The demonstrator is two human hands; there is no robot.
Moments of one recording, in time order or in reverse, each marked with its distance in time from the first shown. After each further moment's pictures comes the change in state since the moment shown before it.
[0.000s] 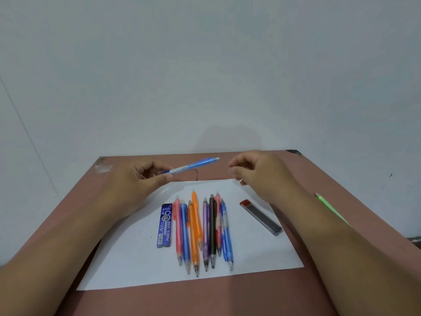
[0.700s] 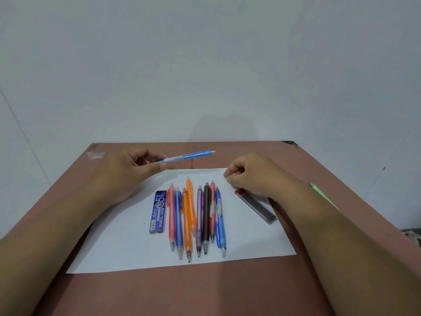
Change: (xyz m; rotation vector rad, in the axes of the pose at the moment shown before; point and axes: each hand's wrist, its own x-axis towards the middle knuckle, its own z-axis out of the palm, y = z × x) left_hand 0.004 -0.004 0.001 0.067 -0.036 -0.005; right_hand 0.005 0.015 0.003 -0.310 -0.255 0.091
